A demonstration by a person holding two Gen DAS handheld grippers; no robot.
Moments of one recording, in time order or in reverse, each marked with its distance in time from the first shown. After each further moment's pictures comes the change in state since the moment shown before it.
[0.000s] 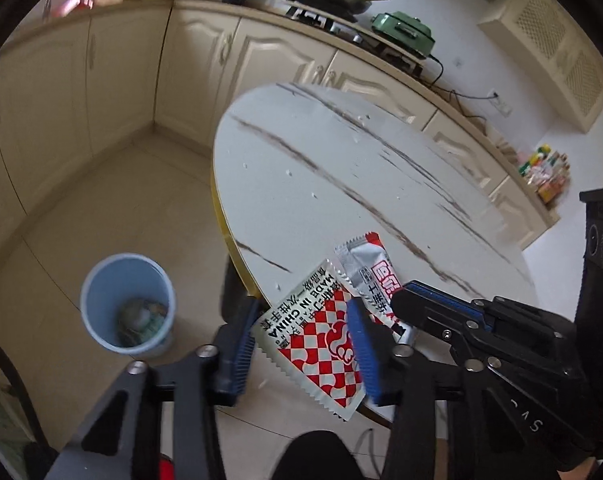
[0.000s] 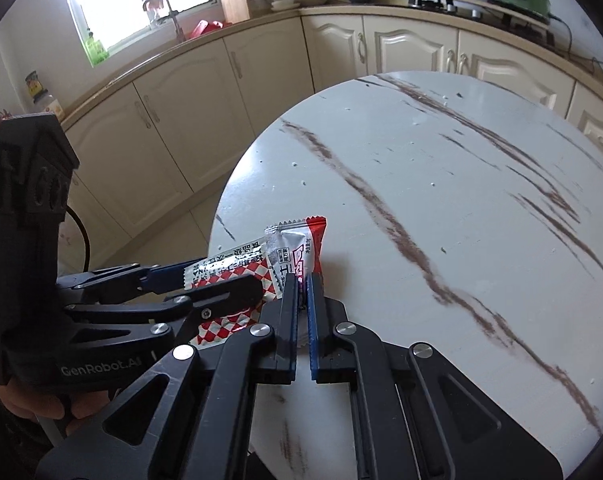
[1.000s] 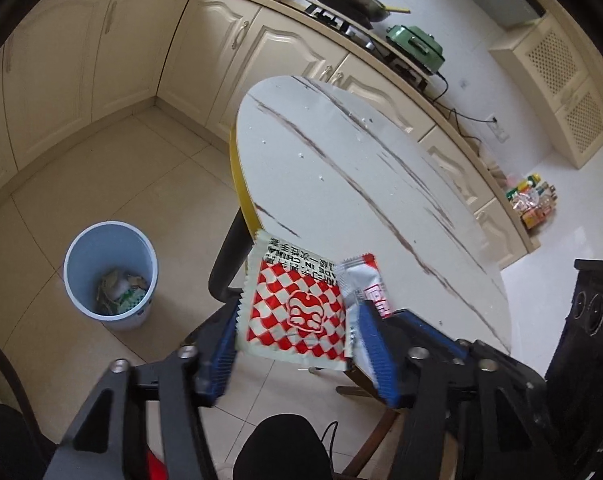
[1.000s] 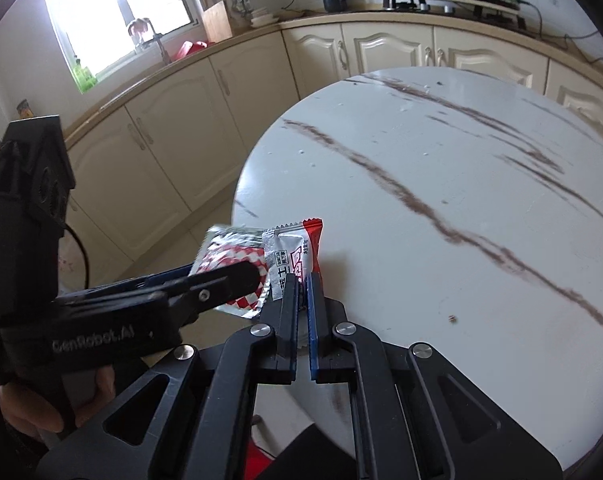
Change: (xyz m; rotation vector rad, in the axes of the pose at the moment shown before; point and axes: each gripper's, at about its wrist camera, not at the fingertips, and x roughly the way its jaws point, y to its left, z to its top) left arm -0.020 0.018 -0.013 -0.144 0.022 -0.102; right arm -0.013 0.020 -0.028 0.097 -0.059 -0.011
